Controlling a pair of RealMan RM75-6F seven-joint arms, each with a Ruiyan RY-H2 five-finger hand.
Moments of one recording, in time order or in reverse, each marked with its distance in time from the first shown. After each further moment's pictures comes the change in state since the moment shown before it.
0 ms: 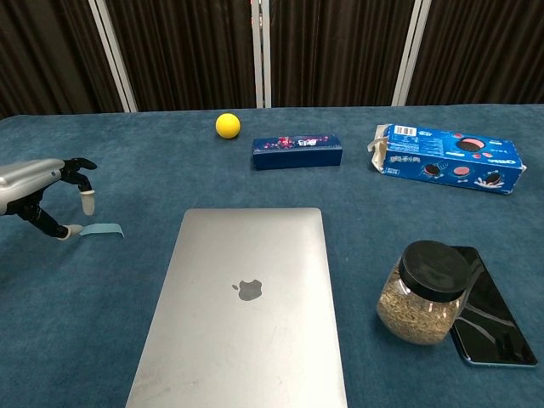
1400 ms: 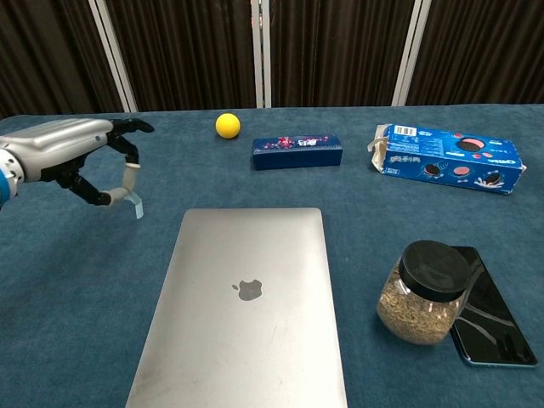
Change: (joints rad) left arm -0.078 0.092 0.020 -0.196 0.189 0.057 0.014; right arm 0.000 0.008 0.004 0.001 0.012 0.001 0.025
